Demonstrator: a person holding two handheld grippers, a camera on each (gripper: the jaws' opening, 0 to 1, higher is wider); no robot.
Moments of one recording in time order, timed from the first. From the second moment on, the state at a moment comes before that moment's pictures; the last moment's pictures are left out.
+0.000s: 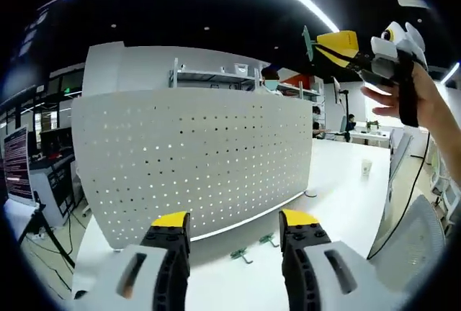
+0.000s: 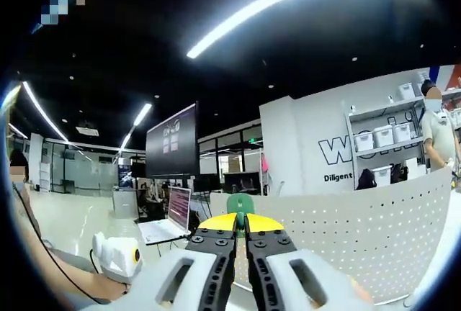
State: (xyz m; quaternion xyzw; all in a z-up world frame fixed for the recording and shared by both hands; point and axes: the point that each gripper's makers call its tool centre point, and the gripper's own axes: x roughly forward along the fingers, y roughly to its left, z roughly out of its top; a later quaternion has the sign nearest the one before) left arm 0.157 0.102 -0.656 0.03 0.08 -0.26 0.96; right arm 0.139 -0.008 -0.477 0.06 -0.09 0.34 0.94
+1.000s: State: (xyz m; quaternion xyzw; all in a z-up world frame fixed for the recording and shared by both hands) left arm 0.133 0.117 -0.692 0.01 0.12 -0.25 0.96; right arm 0.215 0.001 -0.517 0.05 -0.07 0.28 0.96
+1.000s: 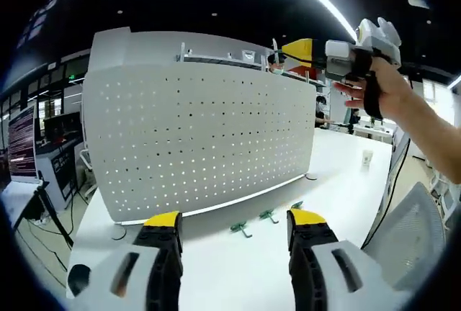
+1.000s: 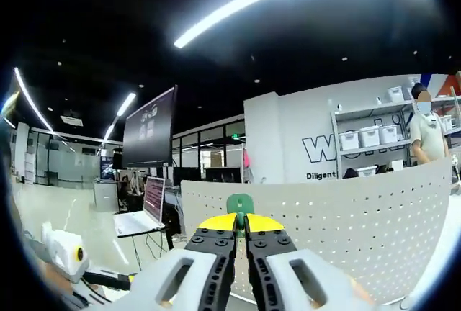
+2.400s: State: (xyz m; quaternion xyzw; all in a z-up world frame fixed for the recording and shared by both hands) left arm 0.120 0.114 -0.707 0.00 0.15 -0.28 0.95; right arm 0.290 0.020 -0.528 0.03 -0.09 0.17 0.98
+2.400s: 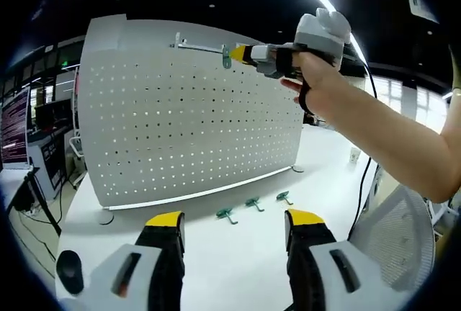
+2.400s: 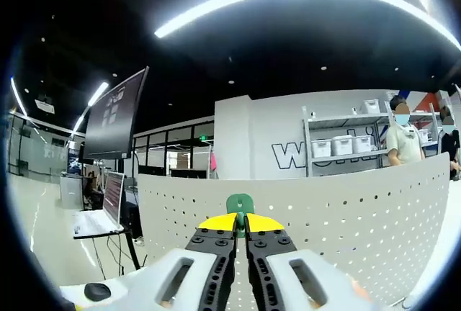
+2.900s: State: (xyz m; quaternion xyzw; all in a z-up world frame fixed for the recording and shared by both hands) left arm 0.118 0.118 -0.712 -0.01 0.16 -0.29 0.94; right arm 0.304 0.026 -0.538 0.04 -0.09 0.16 0.98
